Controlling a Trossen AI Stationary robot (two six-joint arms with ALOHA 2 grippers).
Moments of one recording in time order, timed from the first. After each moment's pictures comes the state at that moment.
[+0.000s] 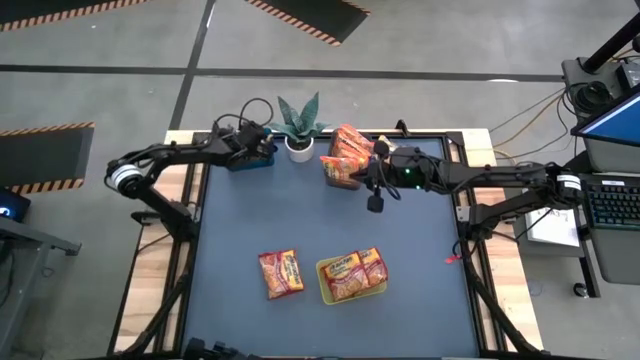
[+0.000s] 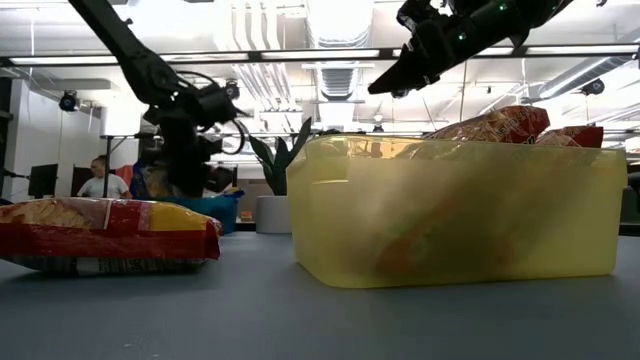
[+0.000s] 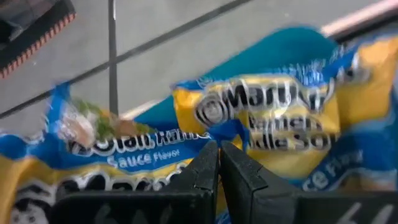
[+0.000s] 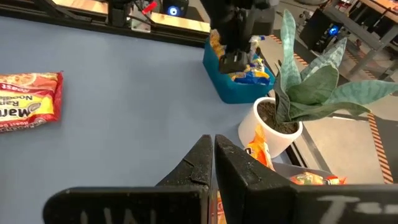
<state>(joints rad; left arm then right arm) 0.75 1.54 0.76 -0.17 -0.60 -0.25 -0.23 1.24 0.83 0.03 0.00 -0.28</state>
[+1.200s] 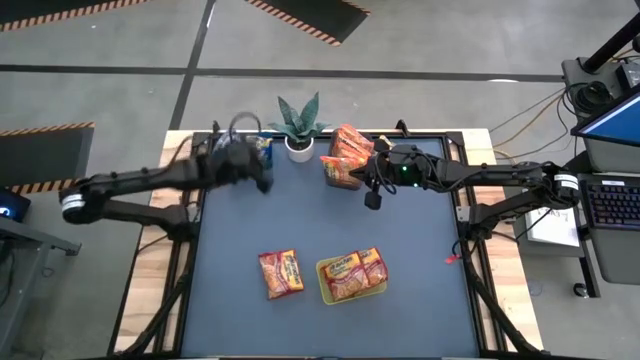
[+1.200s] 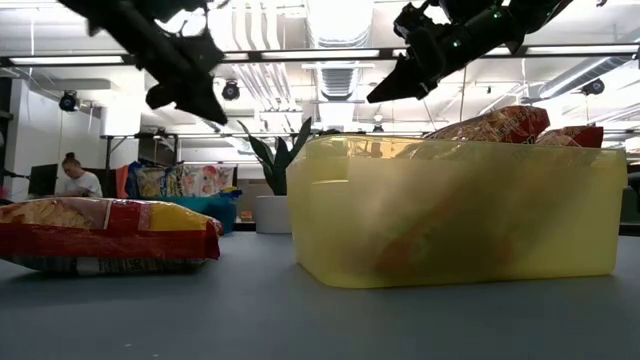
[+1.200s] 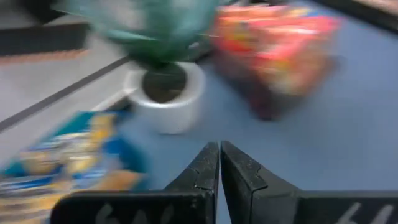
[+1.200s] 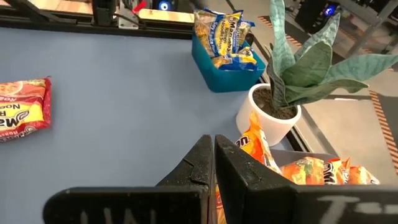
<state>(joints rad) 0.31 1.02 0.76 -0.37 -0.37 -0.30 -0.26 1.27 0.83 0.04 0.00 -0.20</state>
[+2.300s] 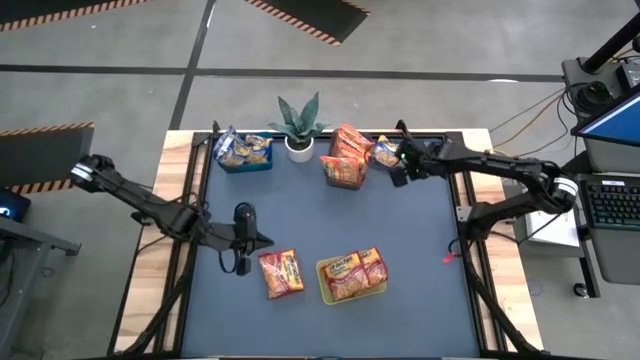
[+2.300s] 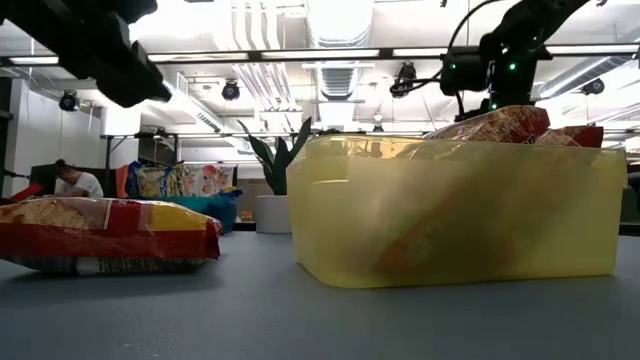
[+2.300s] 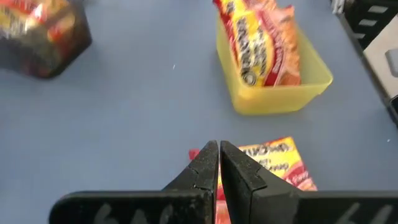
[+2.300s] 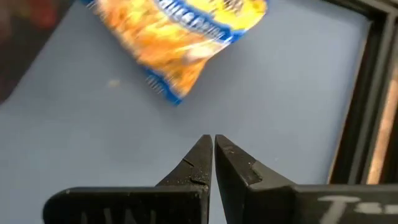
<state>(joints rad) -0.44 0.96 0.54 -0.21 -0.38 -0.38 -0.57 1.29 0.83 -0.81 0.31 0.61</state>
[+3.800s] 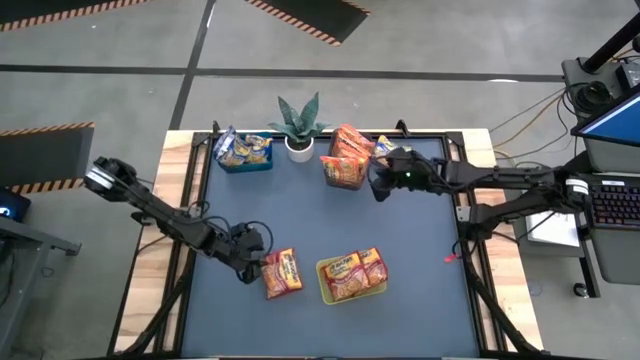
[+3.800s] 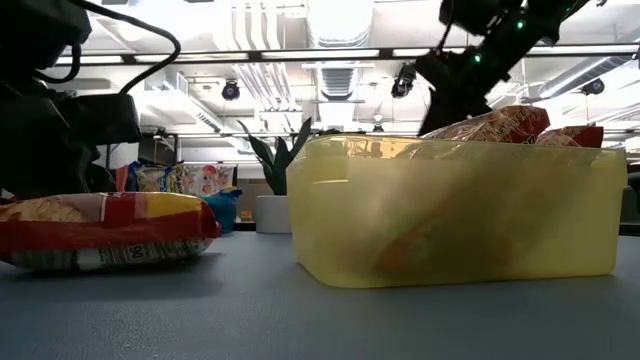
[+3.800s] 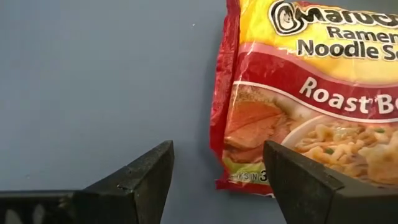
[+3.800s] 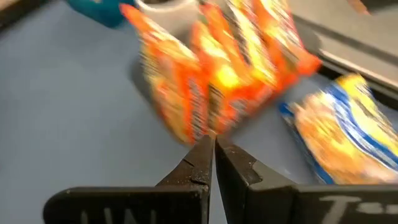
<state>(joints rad) -0.49 1.28 0.38 -0.09 -0.31 -0.85 -0.26 1.17 0.77 -0.31 0.29 0.47</state>
